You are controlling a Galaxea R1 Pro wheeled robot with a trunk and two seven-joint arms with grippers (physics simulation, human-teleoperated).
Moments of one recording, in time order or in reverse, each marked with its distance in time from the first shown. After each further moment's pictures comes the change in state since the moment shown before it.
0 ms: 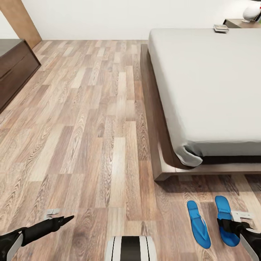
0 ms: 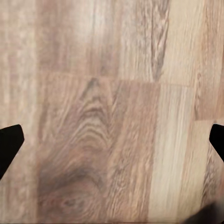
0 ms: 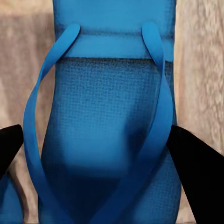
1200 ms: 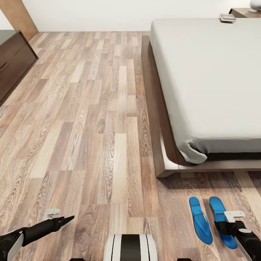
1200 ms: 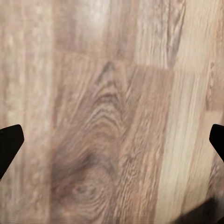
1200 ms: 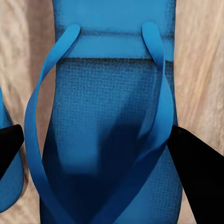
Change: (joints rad) left arm 0.000 -0.003 -0.002 0.001 -0.004 -0.001 0.002; right arm 0.000 0.037 -0.010 0.000 0.222 0.000 -0.002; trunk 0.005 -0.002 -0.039
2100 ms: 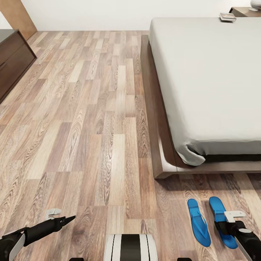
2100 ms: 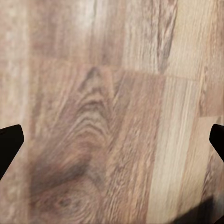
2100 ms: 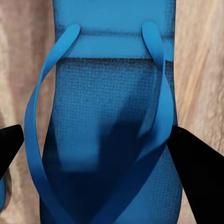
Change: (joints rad) left arm 0.000 -0.011 0.002 0.000 0.000 -0.001 0.001; right arm 0.000 0.000 0.000 0.000 0.000 0.000 0.001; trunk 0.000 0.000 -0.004
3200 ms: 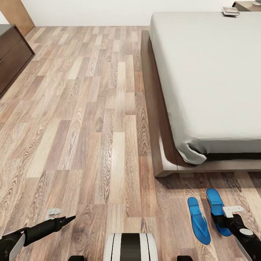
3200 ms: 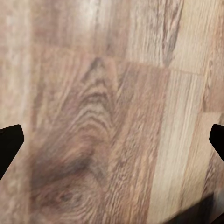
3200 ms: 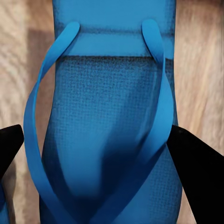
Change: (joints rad) left arm 0.000 0.000 0.000 0.000 0.000 0.003 -0.001; right arm 0.001 0.000 -0.001 -0.002 -0.005 -0.187 0.011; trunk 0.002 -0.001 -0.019
